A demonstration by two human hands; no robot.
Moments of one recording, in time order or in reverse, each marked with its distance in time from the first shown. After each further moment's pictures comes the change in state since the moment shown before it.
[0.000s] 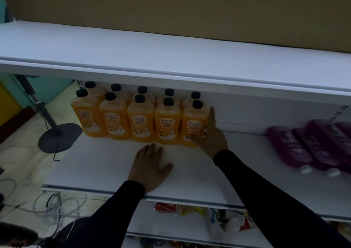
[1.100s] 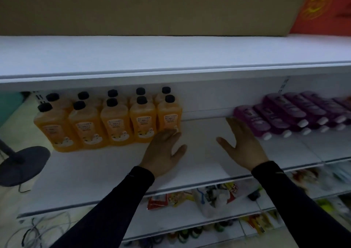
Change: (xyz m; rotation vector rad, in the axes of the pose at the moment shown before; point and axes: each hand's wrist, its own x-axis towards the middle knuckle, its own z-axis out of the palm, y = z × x) left_hand 0.010 0.075 -0.050 -0.301 0.074 0.471; right_hand -0.116 0.032 -0.107 -0.438 0.182 0.043
